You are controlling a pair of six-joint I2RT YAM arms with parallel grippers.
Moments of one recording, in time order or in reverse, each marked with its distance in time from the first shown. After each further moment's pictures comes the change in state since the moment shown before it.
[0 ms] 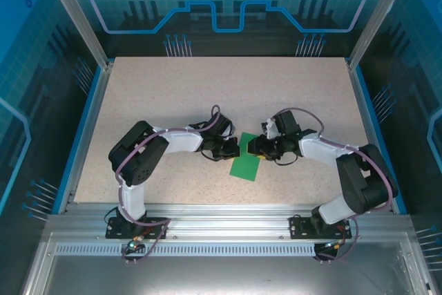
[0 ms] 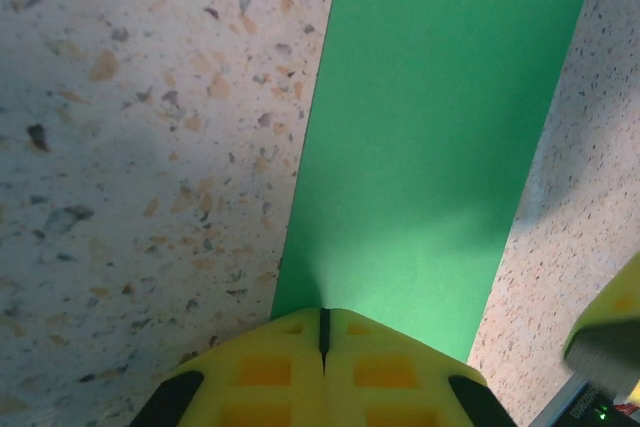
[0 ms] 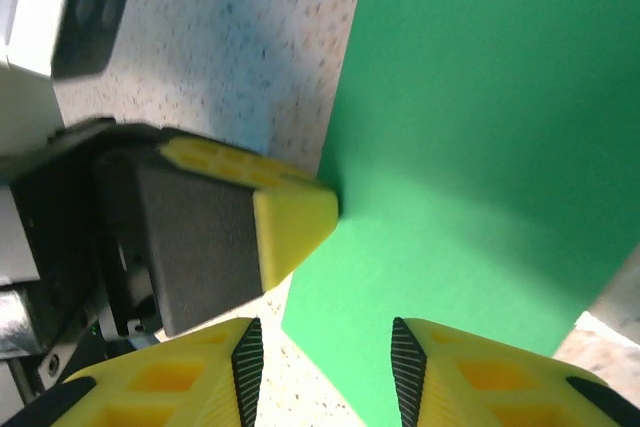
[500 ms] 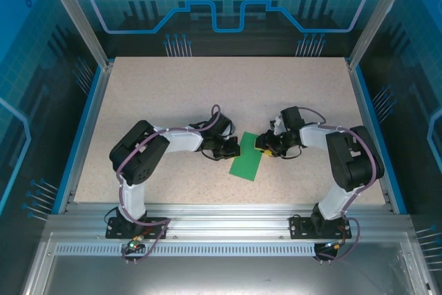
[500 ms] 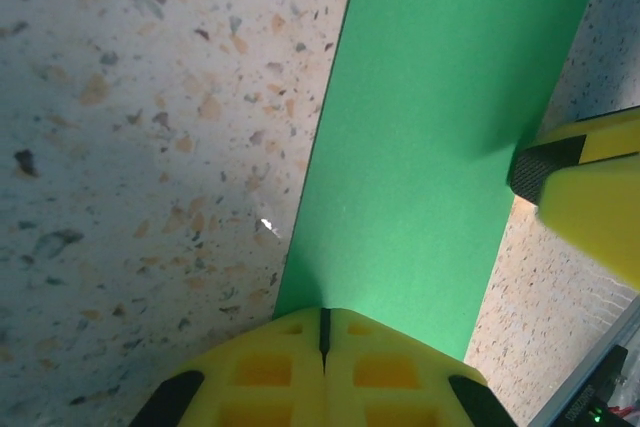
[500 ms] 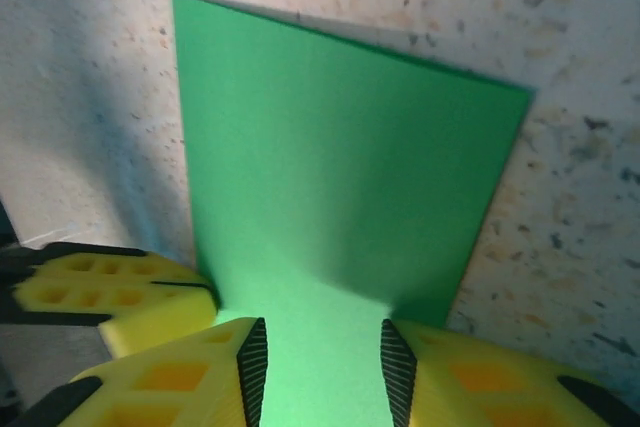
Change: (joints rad) left arm 0.003 0.008 0.003 0.015 0.006 -0.002; right arm -0.164 0.212 0.088 0.003 -0.044 -0.040
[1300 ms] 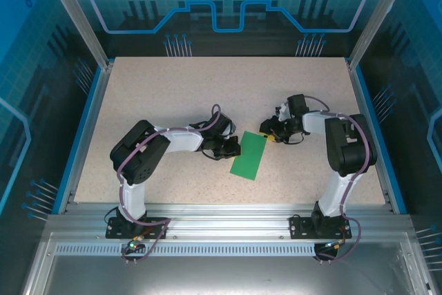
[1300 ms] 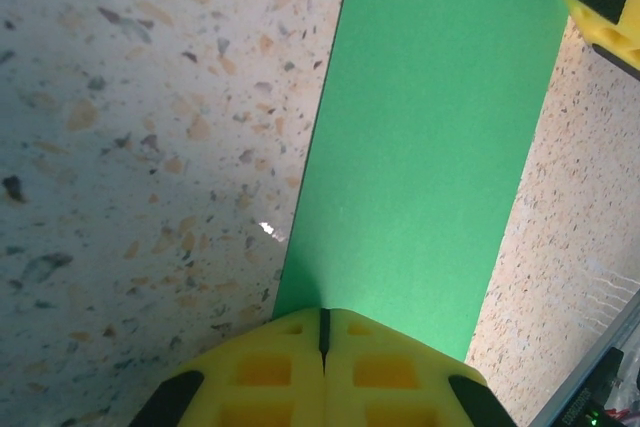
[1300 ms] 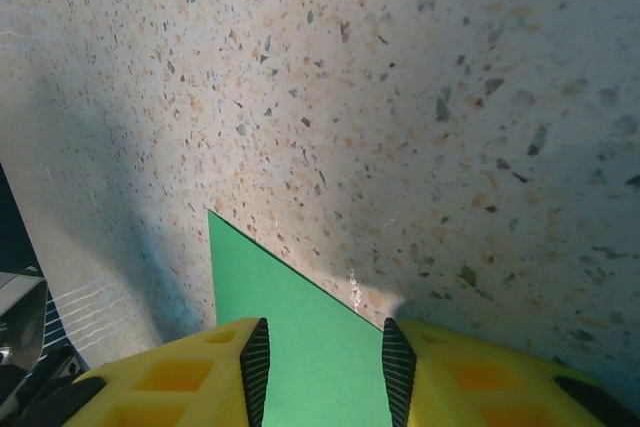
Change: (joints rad) left arm 0.002 0.009 0.000 0.021 0.002 -0.001; right arm -0.099 0.154 0.187 -0.023 -0.021 -0.043
